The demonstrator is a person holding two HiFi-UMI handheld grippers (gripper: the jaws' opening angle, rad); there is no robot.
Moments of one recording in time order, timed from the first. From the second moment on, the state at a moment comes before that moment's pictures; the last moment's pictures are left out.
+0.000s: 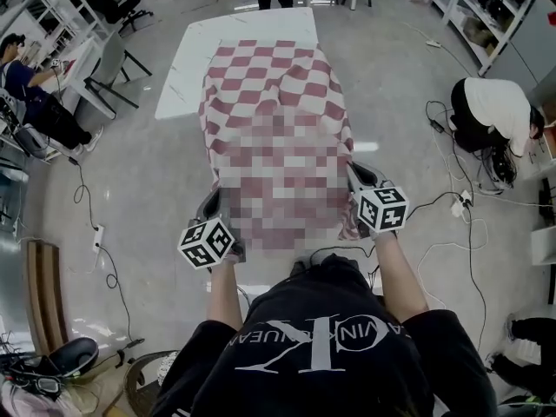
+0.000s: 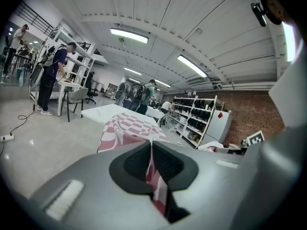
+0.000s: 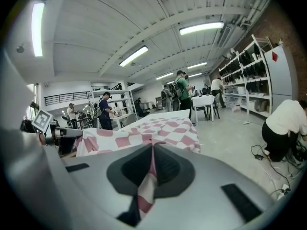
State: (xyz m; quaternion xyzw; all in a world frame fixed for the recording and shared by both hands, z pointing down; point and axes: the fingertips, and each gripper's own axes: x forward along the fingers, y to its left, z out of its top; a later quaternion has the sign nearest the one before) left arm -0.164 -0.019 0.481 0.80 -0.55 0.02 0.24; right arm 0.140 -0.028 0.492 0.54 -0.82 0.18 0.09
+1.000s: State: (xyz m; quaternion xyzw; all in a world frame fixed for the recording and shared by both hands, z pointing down) left arm -0.050 0.122 0.469 0.77 -0.60 -0.01 0.21; right arm 0.256 0.098 0.488 0.49 -0.85 0.16 0.09
